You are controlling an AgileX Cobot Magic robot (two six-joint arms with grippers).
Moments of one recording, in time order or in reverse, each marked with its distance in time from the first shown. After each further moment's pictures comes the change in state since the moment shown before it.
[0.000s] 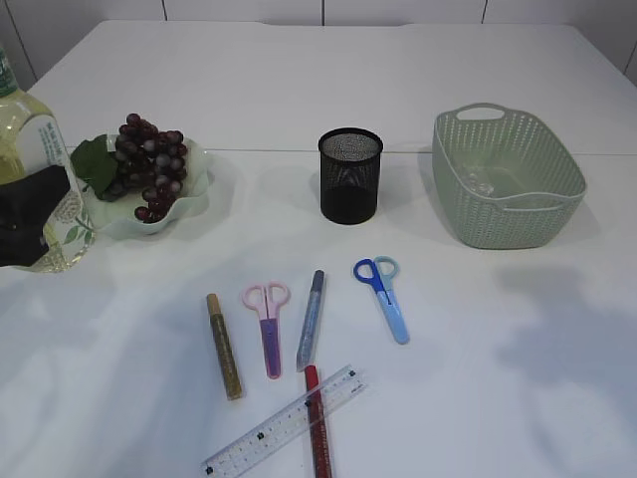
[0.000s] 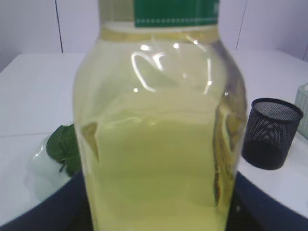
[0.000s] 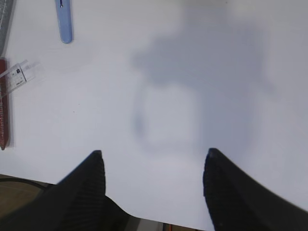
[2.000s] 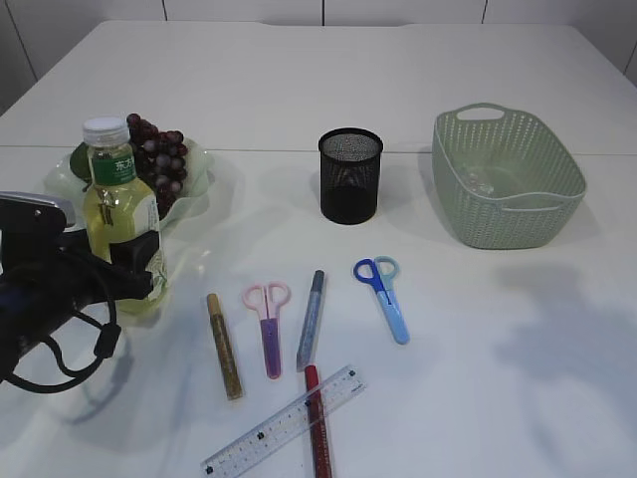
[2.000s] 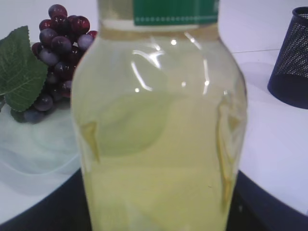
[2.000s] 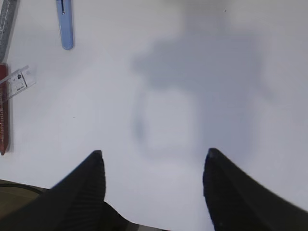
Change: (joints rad) left arm 0.000 0.707 -0.242 0.030 -0.292 -0.011; right arm 0.000 0.000 0.002 0.000 -0.021 -0.006
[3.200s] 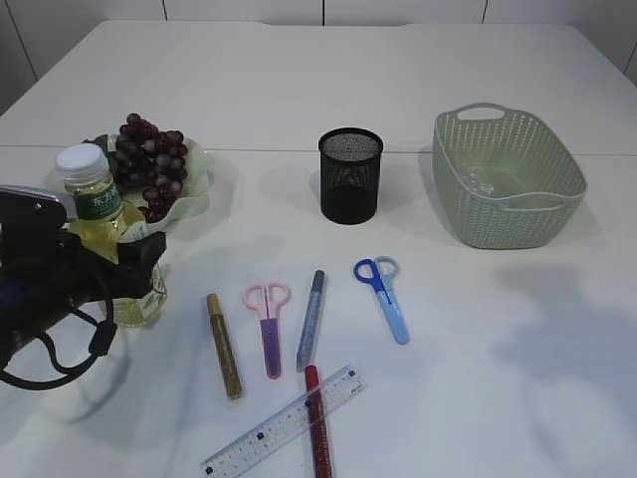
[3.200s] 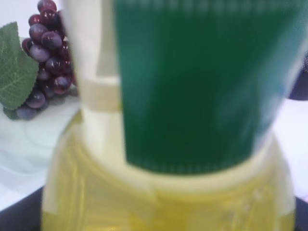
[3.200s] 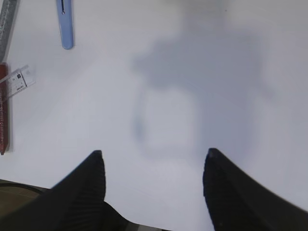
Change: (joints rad) left arm 0.000 -0.047 0.002 0.024 0.060 0.004; right arm 0.000 0.000 0.000 0.000 0.000 0.000
